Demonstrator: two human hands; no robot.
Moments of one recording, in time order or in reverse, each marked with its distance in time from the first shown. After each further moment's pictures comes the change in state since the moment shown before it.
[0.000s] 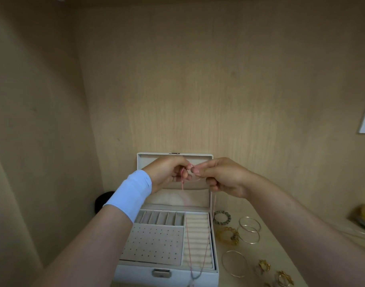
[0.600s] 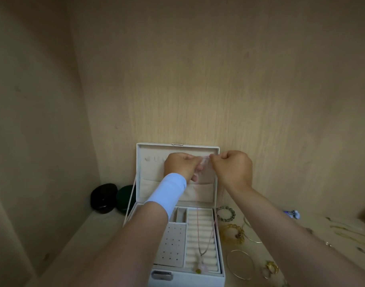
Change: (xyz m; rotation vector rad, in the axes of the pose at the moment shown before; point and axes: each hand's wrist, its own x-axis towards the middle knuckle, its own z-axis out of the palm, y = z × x) left_hand 0.049 -0.044 0.033 0.057 0.470 -0.012; right_hand 0.047 0.043 0.008 -0.405 0.890 -0.150
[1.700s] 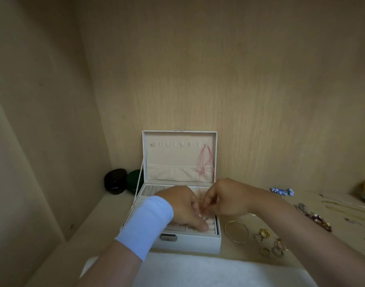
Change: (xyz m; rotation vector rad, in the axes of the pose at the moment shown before) left_hand -0.113 -0.024 -0.038 1.040 -0.594 0.014; right_hand -0.074 0.026 -0.059 -0.487 -1.064 -0.453
